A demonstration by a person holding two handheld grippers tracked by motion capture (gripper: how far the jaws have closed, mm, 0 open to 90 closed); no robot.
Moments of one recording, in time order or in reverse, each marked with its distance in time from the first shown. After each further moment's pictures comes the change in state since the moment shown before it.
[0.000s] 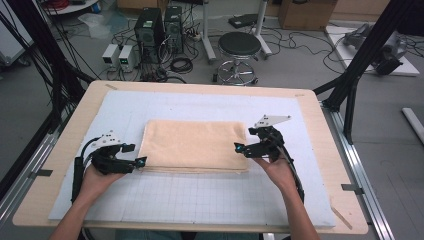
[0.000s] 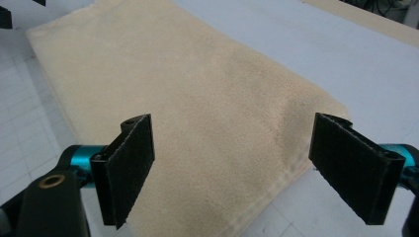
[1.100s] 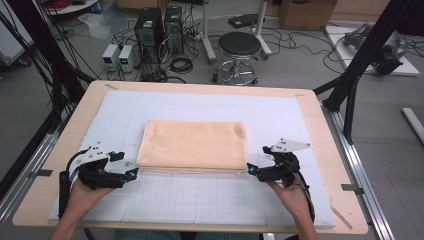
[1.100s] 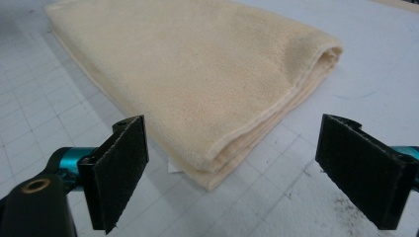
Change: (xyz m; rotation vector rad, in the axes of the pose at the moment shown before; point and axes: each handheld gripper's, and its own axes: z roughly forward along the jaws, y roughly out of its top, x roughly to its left) left arm -0.020 -0.017 -0.035 -0.032 0.043 0.027; right arm 0.019 -0.060 -0.041 -0.044 -0.036 0.043
